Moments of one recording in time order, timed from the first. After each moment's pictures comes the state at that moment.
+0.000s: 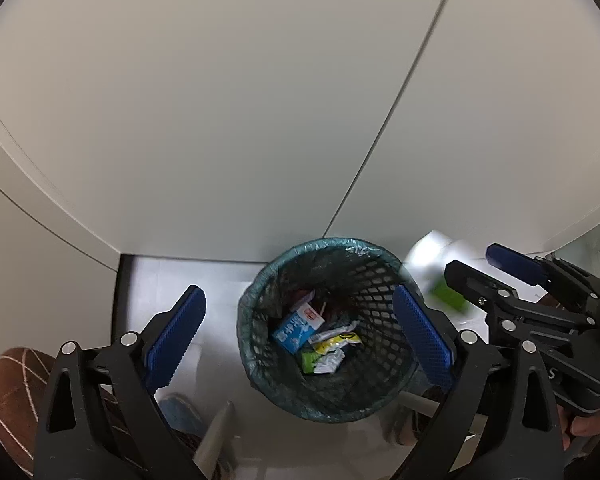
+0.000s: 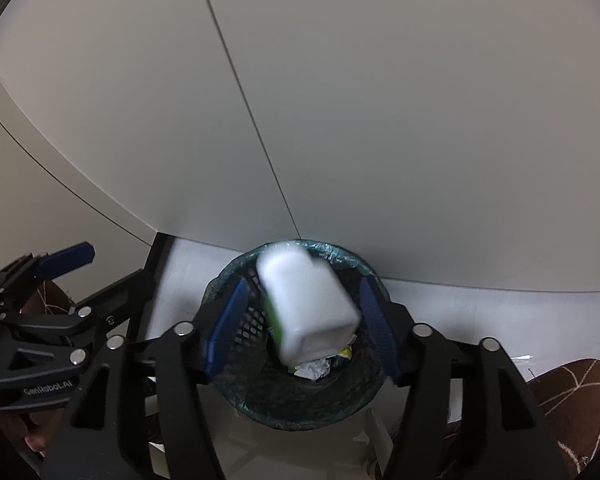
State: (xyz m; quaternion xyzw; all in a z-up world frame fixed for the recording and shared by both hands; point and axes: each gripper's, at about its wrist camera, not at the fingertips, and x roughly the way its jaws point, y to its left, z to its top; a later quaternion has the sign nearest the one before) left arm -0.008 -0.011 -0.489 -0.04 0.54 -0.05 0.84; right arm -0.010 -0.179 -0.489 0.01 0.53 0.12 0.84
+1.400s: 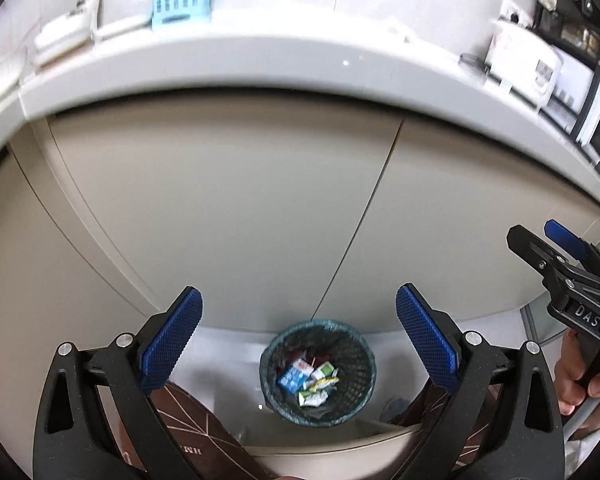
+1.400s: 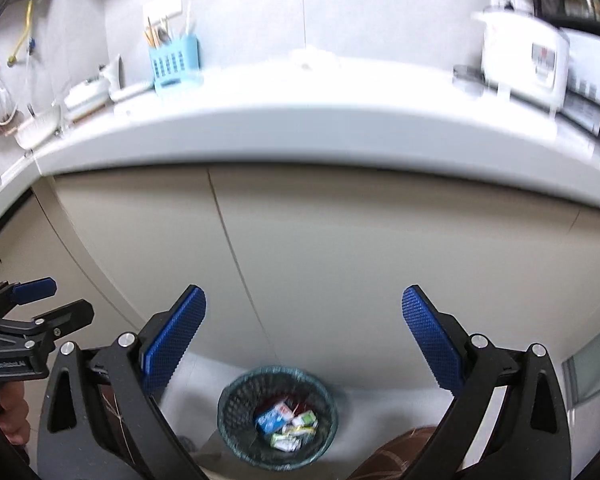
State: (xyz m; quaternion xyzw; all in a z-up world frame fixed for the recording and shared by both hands) left arm -0.063 0.003 -0.210 -0.04 0.42 -0.03 0.91; right arm -0.050 -0.224 -0.196 0.00 0.33 0.08 0.94
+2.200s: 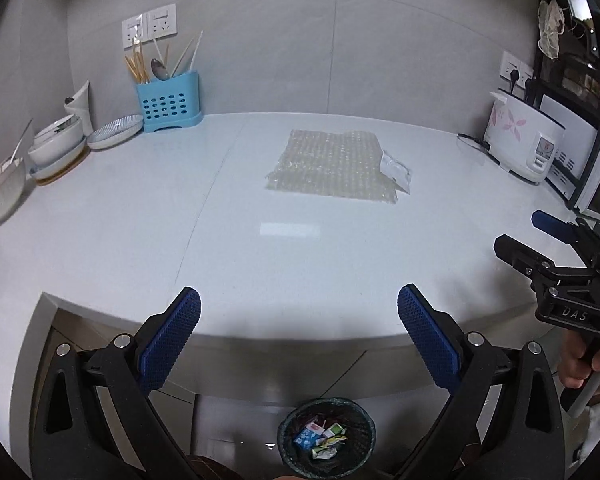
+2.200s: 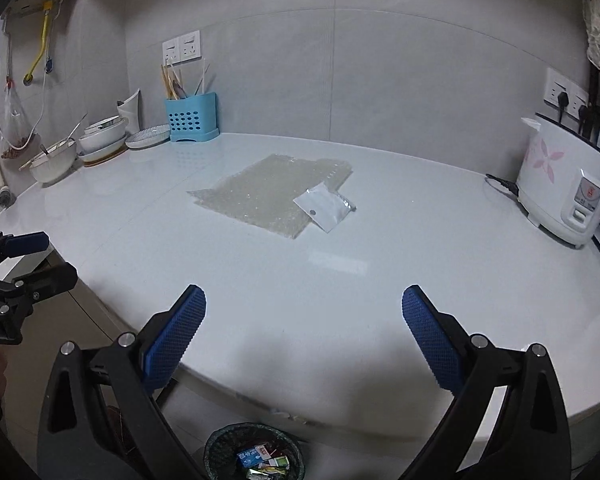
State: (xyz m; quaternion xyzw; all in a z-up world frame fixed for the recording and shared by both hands) left arm 0.045 -0.002 -0.035 -0.01 0.36 -0.02 0.93; right arm 0.087 -0.233 -0.041 -0.05 0.31 0.15 0.94
